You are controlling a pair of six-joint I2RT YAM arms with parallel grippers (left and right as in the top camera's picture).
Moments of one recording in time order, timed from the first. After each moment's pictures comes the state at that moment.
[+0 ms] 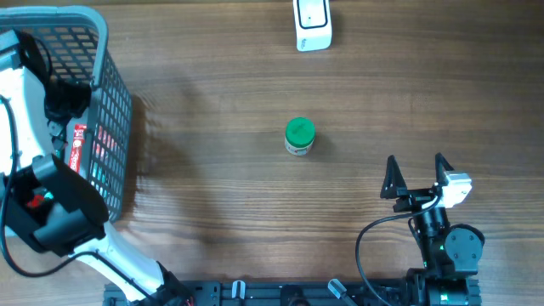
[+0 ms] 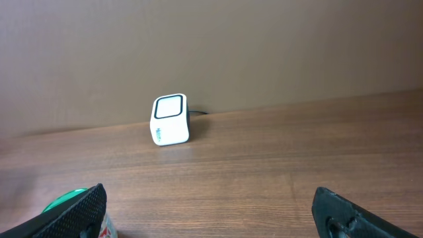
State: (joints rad) left arm 0.47 2.00 1.80 -1.25 -0.08 -0.64; right arm -0.02 0.02 0.01 0.01 -0.13 0.17
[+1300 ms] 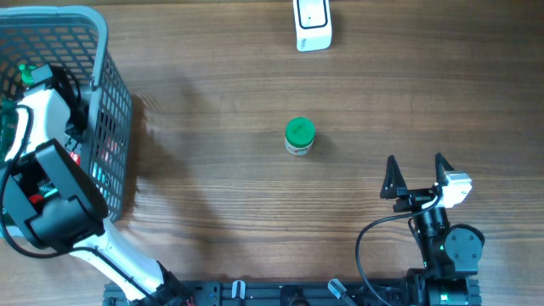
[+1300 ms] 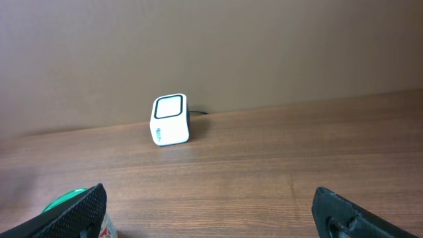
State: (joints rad) left arm 0.47 2.02 1.49 -0.99 -0.03 -0.63; right arm -0.02 0.02 0.01 0.01 -0.13 0.17
